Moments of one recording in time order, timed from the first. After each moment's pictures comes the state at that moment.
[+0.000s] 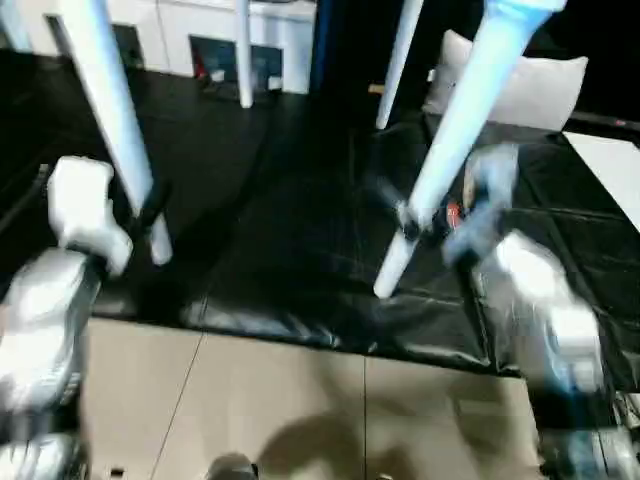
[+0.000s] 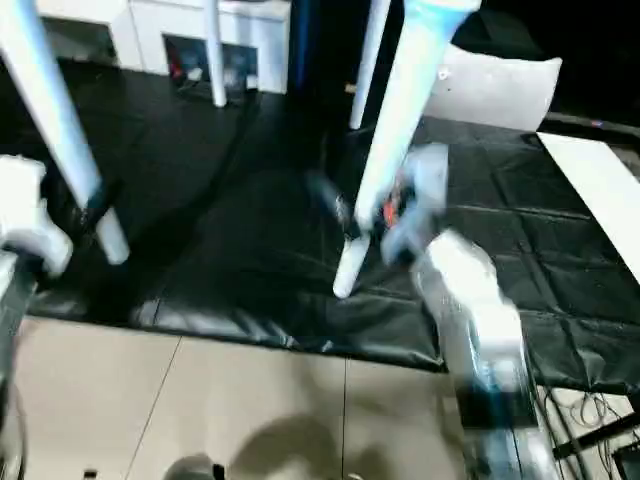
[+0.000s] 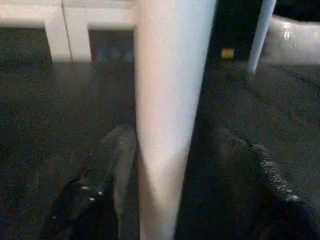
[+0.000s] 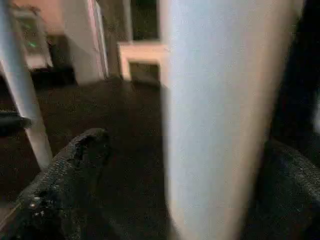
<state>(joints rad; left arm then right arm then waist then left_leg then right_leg) -0.11 0.41 0.41 0.10 -0.26 0.16 -0.58 -0.21 -0.24 -0.03 -0.04 0.43 0.24 0.59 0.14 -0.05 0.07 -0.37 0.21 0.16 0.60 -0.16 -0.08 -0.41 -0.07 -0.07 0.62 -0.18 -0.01</state>
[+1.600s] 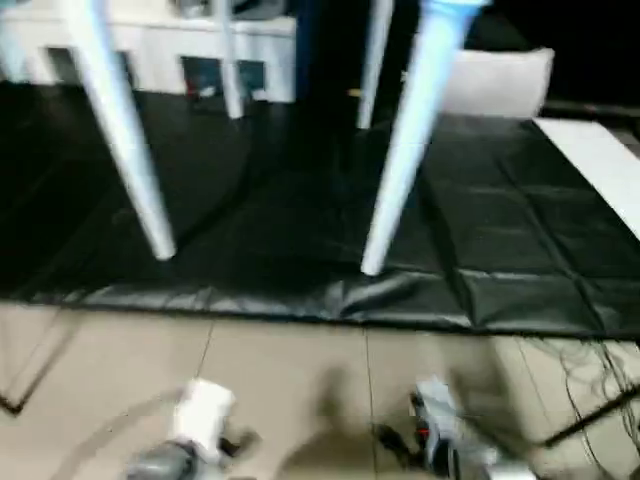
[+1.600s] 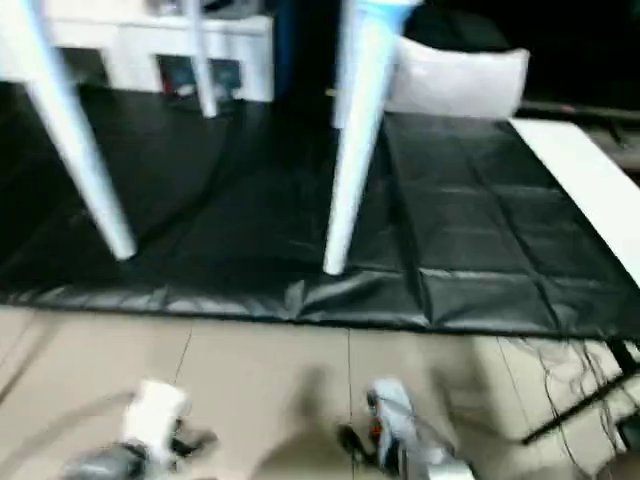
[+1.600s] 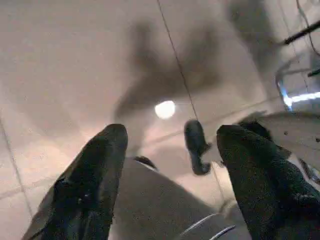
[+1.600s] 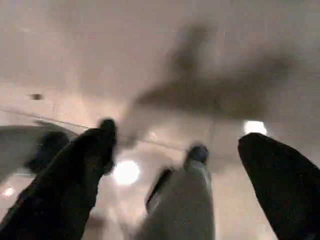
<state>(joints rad) -0.05 0.17 -0.09 0.89 -0.04 0.14 -0.43 -0.12 -0.10 0.09 1.01 0.21 0.22 0.23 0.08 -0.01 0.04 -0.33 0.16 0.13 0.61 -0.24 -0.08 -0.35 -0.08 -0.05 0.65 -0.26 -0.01</state>
